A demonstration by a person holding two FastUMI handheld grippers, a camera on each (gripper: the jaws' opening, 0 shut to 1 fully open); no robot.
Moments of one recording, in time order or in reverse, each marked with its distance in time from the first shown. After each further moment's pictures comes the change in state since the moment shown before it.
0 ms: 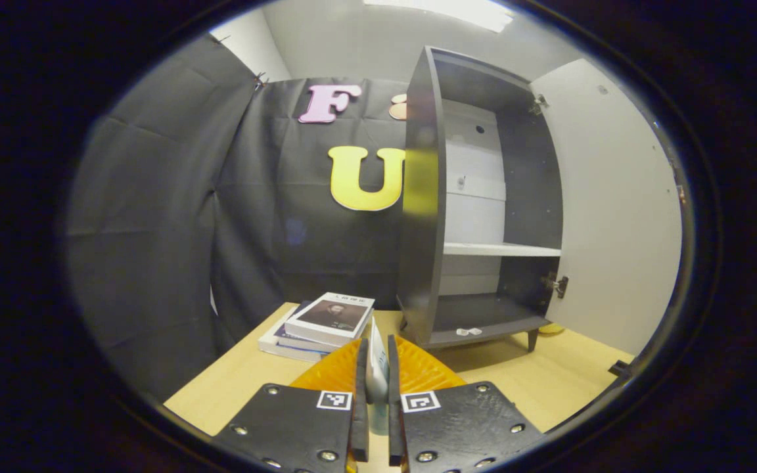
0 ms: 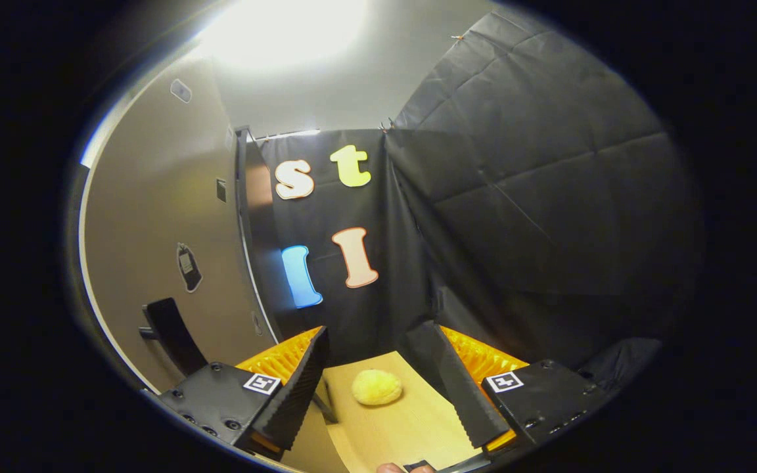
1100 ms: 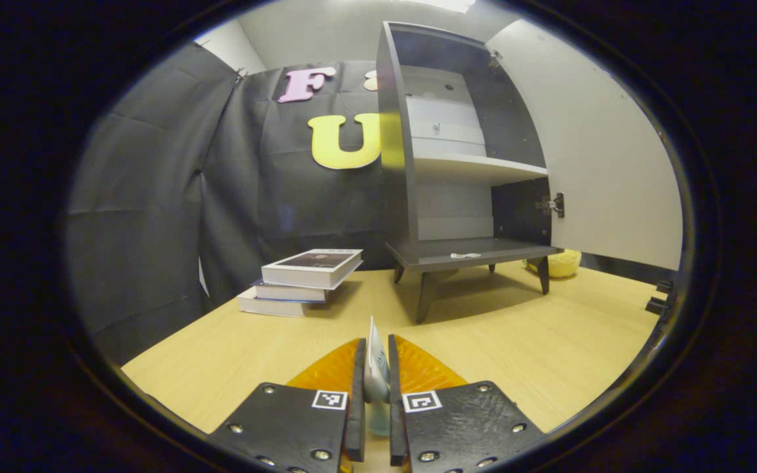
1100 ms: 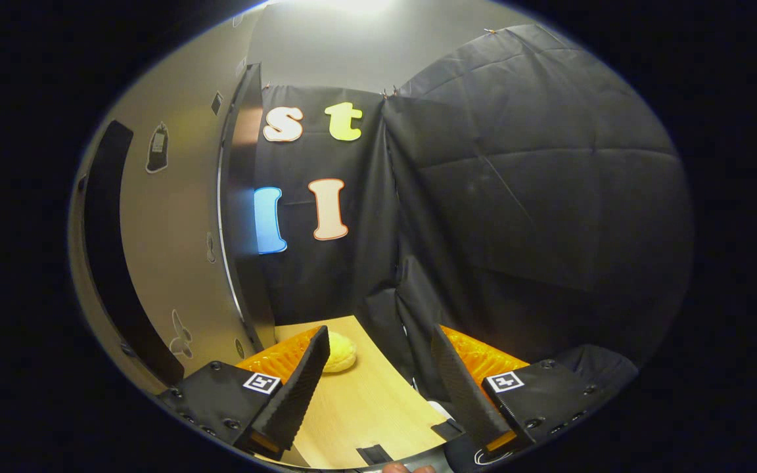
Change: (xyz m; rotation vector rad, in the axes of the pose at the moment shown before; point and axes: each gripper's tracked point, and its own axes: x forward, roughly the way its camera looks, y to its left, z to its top) left arm 0.011 -0.032 -0.142 0.114 0.072 -0.006; right arm 0.013 -0.031 -0.076 -0.149 0.186 -0.142
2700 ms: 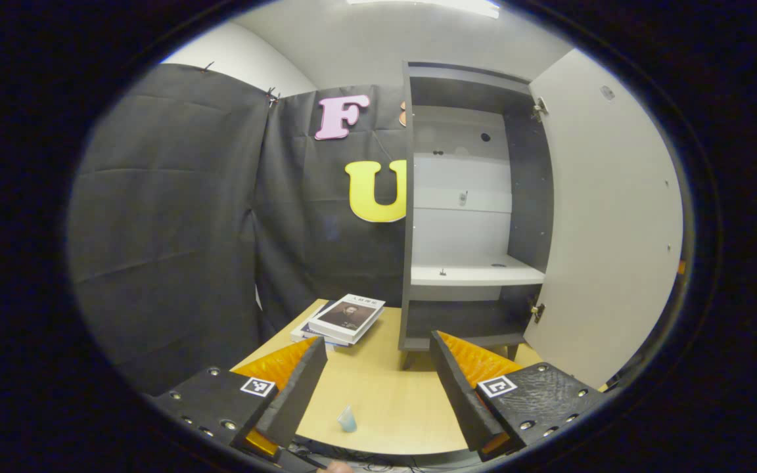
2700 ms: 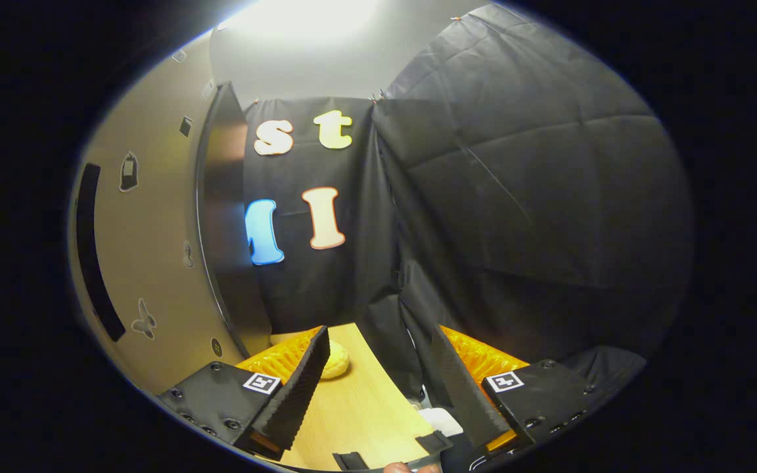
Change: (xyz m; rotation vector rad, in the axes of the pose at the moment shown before) left arm -0.138 -0.052 0.299 -0.104 0.039 0.250; right arm 0.027 -0.073 0.015 0.026 -0.094 0.110
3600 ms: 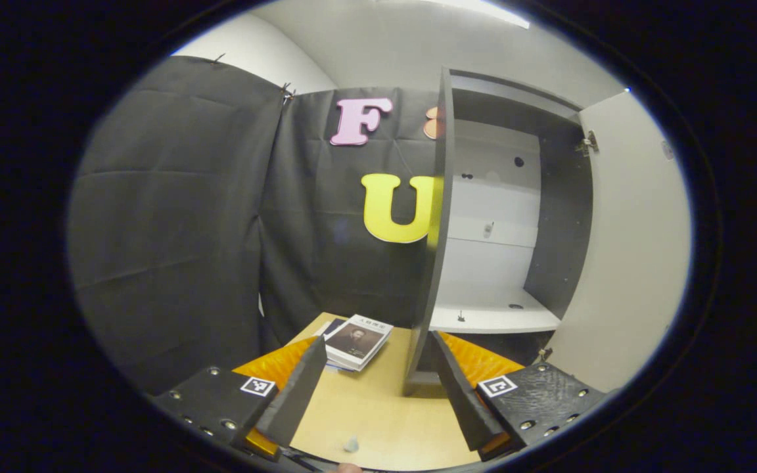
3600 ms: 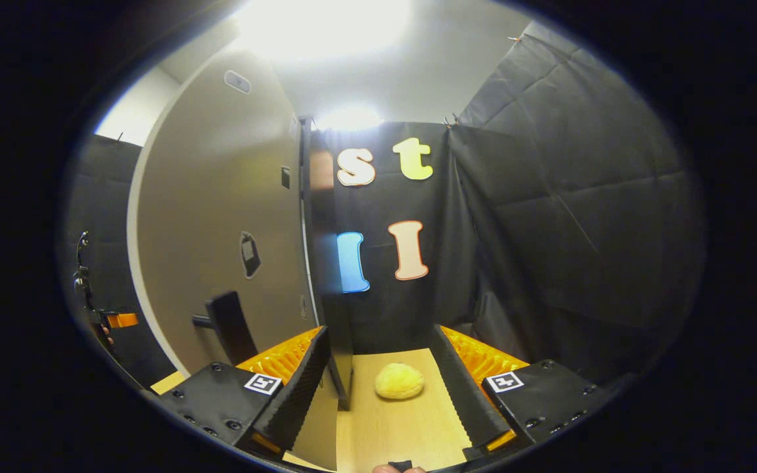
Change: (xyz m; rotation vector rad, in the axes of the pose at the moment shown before) left arm 0.067 0.042 0.076 -0.060 0.002 -0.005; right arm -0.059 0.127 0.086 -0.029 -0.051 0.294
